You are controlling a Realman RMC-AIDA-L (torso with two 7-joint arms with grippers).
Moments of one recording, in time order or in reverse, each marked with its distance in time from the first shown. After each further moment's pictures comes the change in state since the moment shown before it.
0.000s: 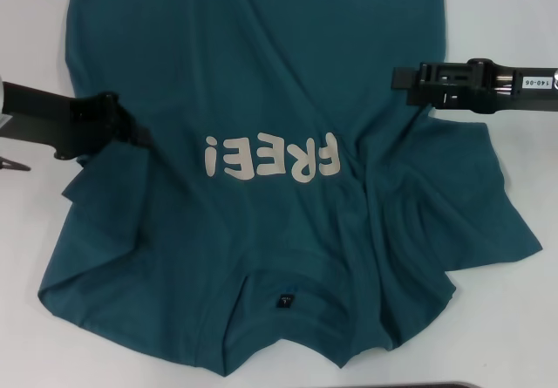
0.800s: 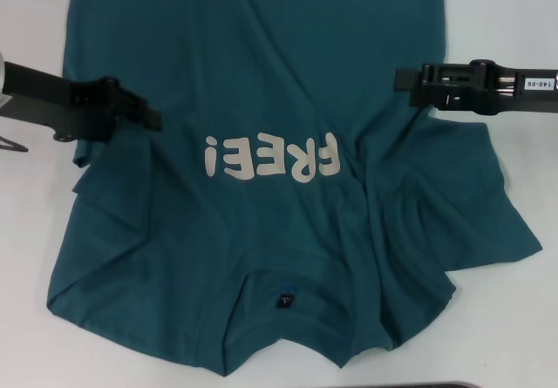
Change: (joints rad) left arm -0.058 0.046 0.010 0.068 -0.004 -0.008 0.036; right arm -0.005 -0.002 0.000 0.001 0.000 0.005 0.003
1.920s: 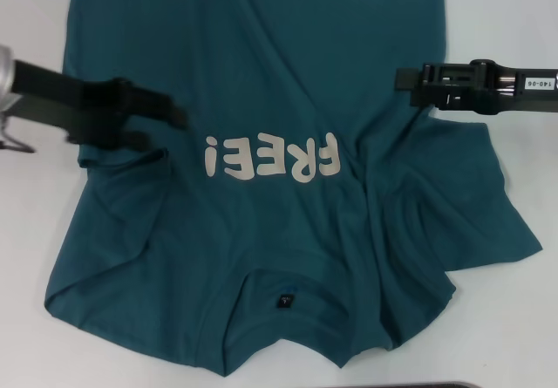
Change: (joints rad) left arm -0.007 0.007 0.025 0.004 -0.046 0.048 -0.006; right arm 0.002 -0.001 -0.003 0.000 0.000 0.001 0.000
